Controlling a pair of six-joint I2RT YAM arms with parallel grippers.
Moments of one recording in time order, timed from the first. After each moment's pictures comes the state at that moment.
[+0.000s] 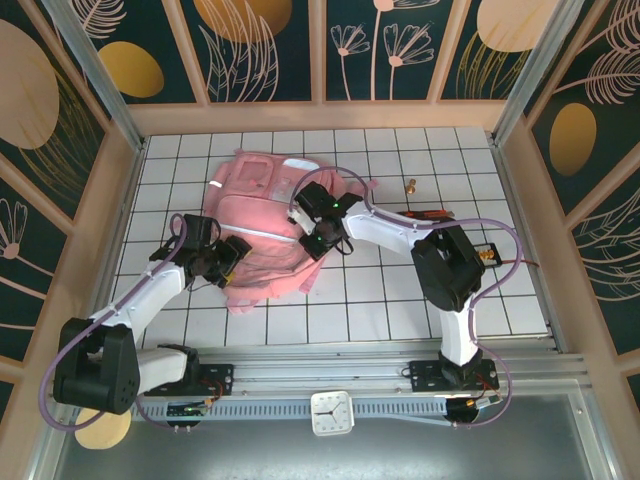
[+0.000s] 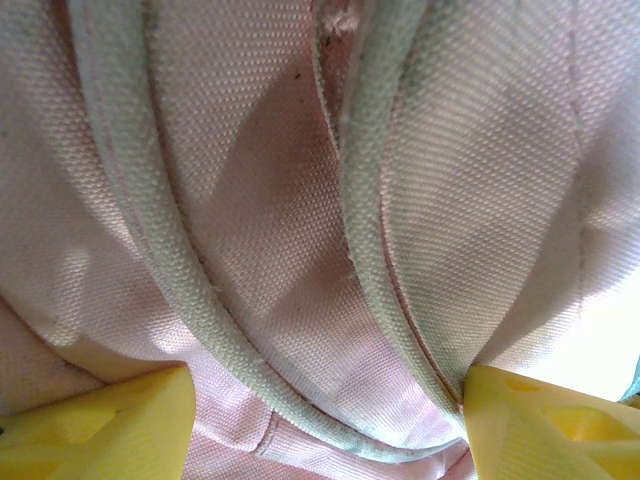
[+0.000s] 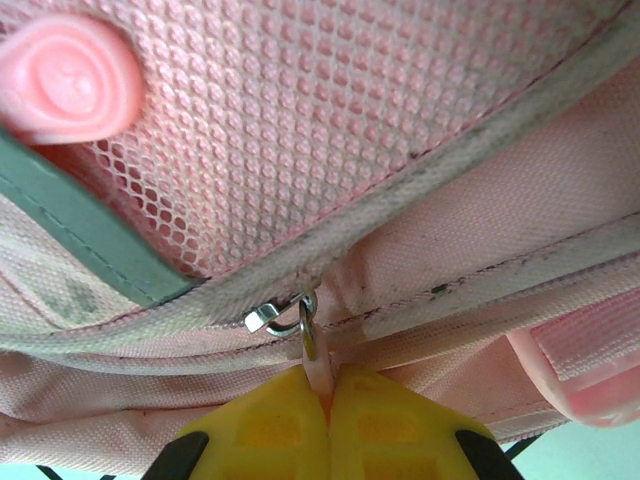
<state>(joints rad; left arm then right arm) -0.19 1.22 0.65 -0.46 0.30 -1.08 0.81 1.96 1.49 -0.72 -0.07 -0.03</state>
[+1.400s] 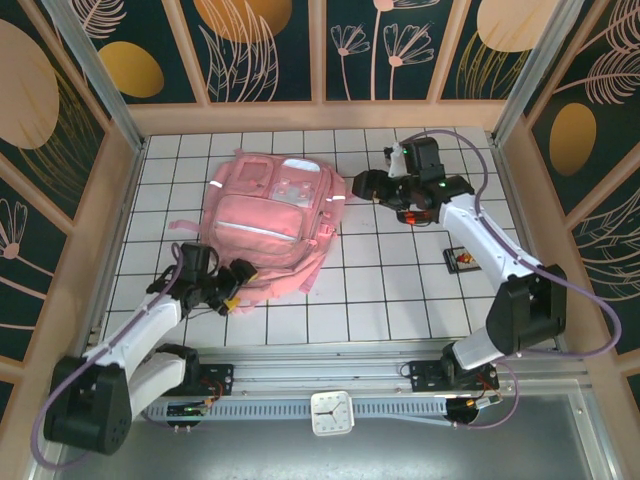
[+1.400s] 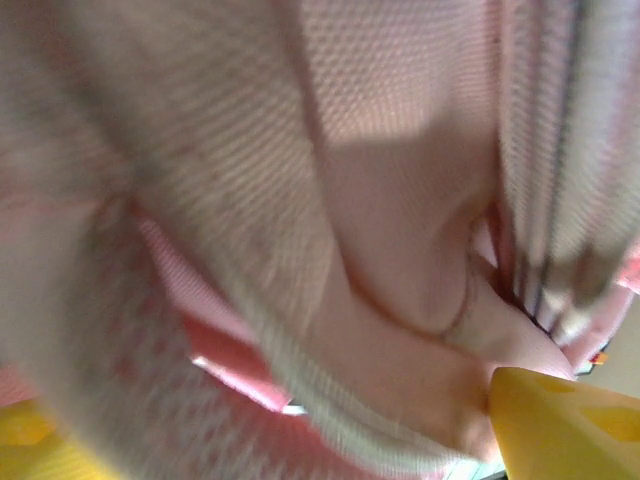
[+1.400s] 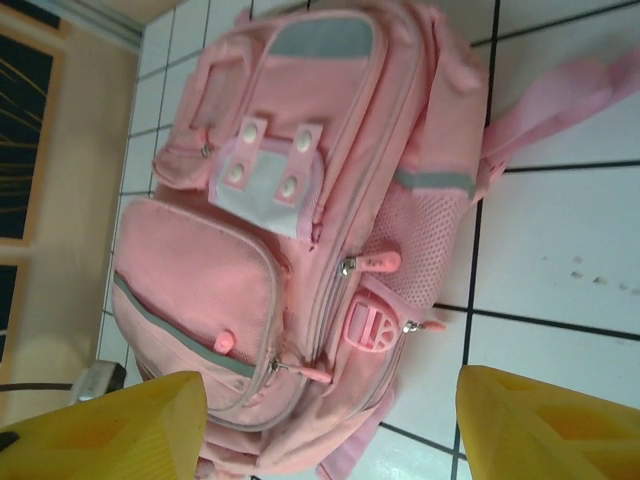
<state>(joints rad) -0.23 1.06 0.42 -0.38 0.44 -1.09 0.35 1.47 1.27 -0.52 -0.44 0.53</state>
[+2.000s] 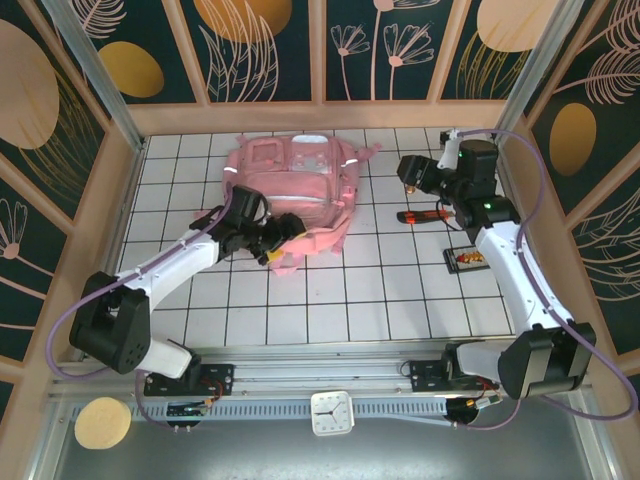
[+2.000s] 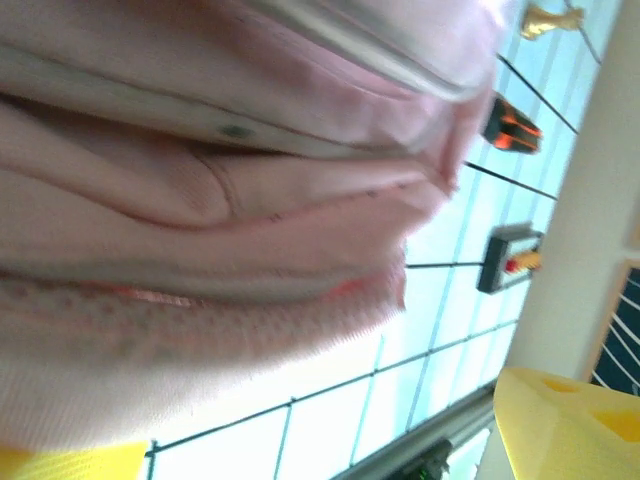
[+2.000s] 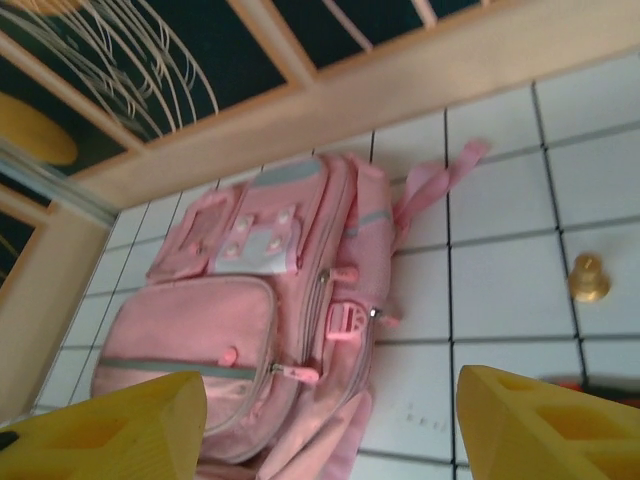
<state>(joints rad) -0.48 1.45 0.97 -0.40 0.47 -1.01 0.16 1.23 1.14 -0.33 -0.29 0.41</state>
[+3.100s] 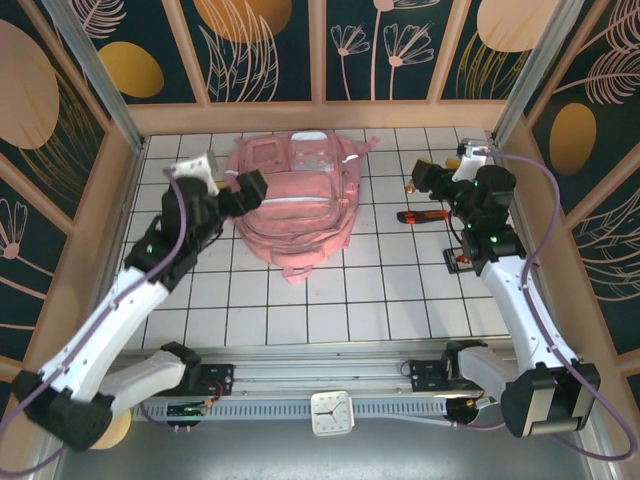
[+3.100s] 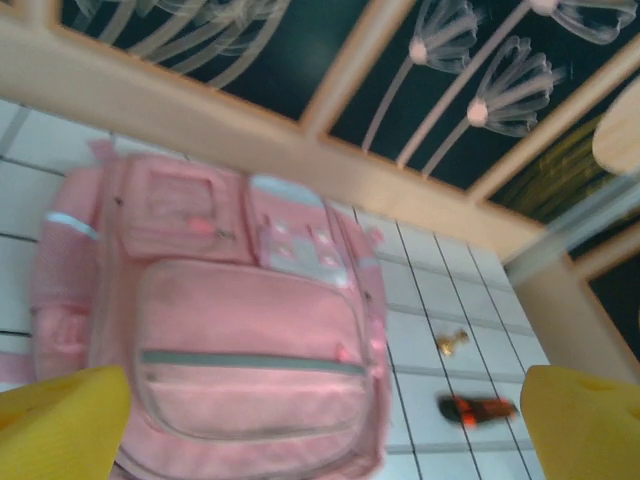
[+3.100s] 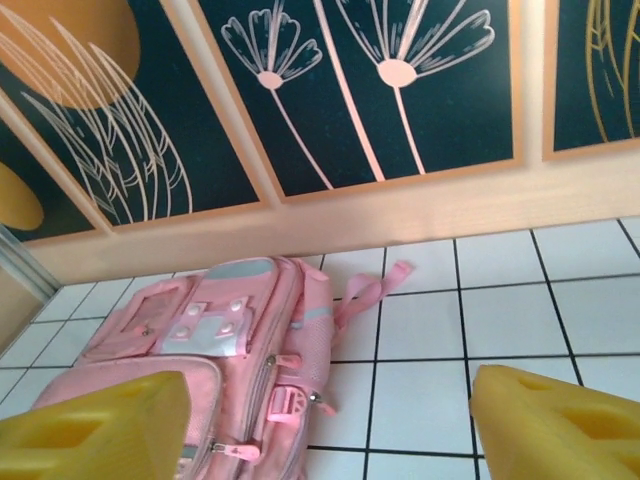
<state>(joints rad) -0.49 0.94 0.93 -0.27 -0.18 -0.64 0.12 1.03 0.89 -0.03 -0.18 0.25</state>
